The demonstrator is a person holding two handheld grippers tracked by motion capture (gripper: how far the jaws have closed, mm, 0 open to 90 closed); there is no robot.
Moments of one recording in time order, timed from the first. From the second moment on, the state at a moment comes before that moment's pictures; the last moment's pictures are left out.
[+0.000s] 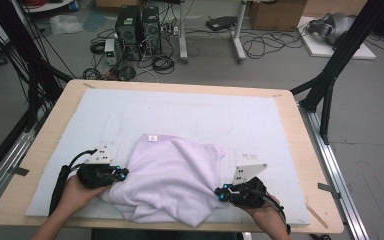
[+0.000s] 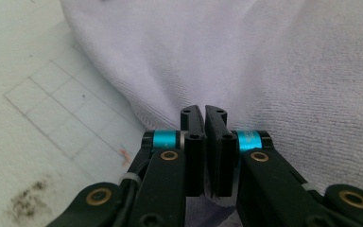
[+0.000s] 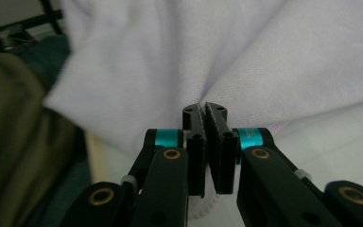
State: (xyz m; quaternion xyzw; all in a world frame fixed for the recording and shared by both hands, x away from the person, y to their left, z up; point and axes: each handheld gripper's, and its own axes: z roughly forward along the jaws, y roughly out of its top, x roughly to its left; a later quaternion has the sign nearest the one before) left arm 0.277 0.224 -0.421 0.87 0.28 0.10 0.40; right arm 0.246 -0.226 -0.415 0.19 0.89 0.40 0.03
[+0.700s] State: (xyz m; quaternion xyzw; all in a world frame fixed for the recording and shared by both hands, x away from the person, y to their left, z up) left arm 0.346 0.209 -0.436 0.86 0.35 0.11 0.36; right arm 0.332 -0.222 -0.436 0.28 0.88 0.38 0.06
